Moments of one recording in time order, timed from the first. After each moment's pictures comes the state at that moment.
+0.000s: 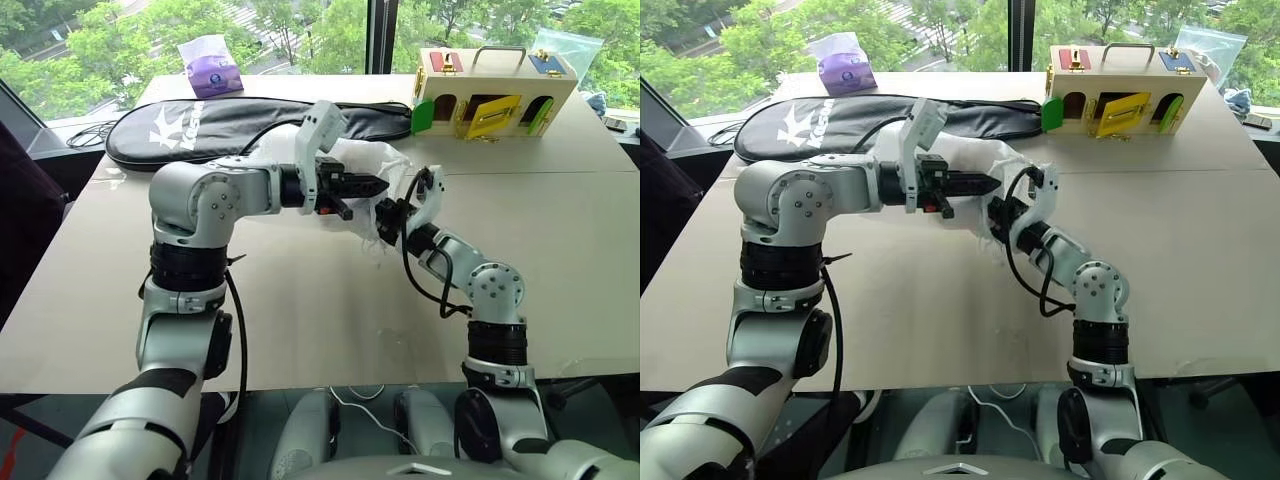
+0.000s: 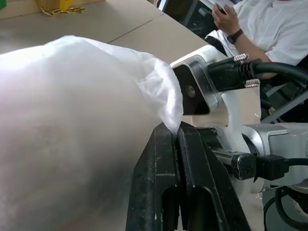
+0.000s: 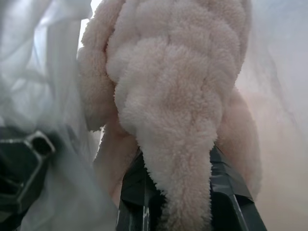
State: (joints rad) left arm -0.95 0.44 0.00 -0.03 -0.65 1.25 -0.75; right arm -0.55 0.12 -0.19 -0.06 0.91 0.94 0.10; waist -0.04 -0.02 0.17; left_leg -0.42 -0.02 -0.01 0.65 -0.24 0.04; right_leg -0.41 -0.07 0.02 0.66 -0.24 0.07
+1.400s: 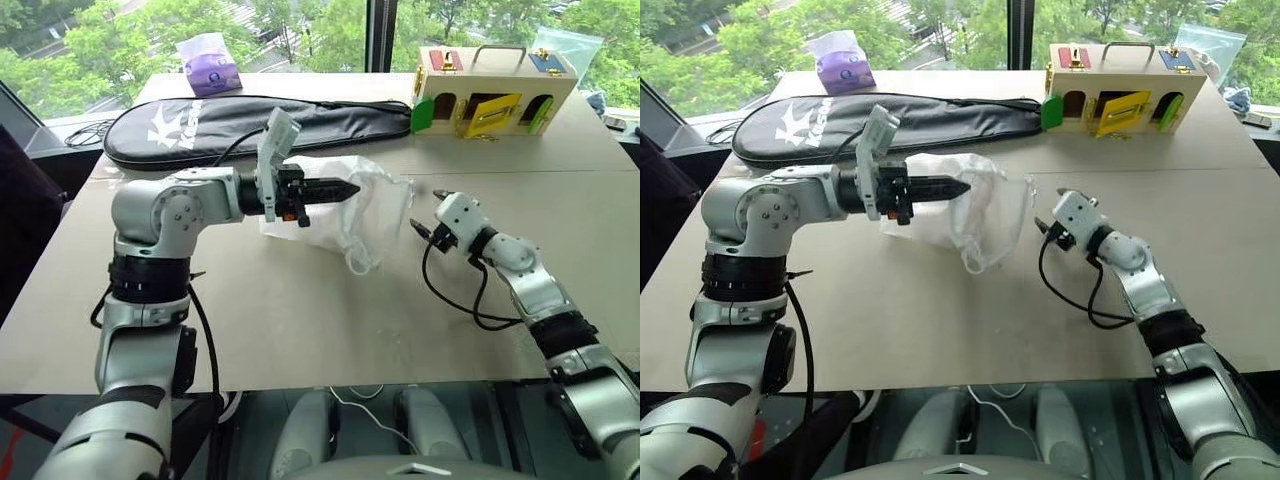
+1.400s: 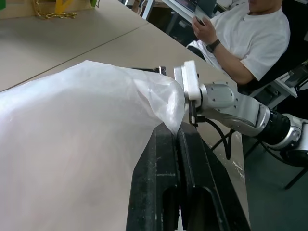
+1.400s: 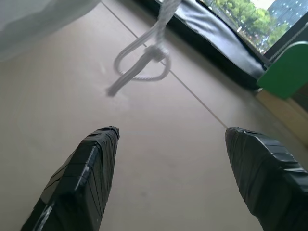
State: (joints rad) left arm -0.84 0.60 0.02 0.01 -0.73 1.12 -0.96; right arm -0.62 -0.45 0.21 0.50 -0.03 -0.23 0.45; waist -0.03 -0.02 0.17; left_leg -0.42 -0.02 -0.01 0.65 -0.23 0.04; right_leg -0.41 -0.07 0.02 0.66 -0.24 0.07
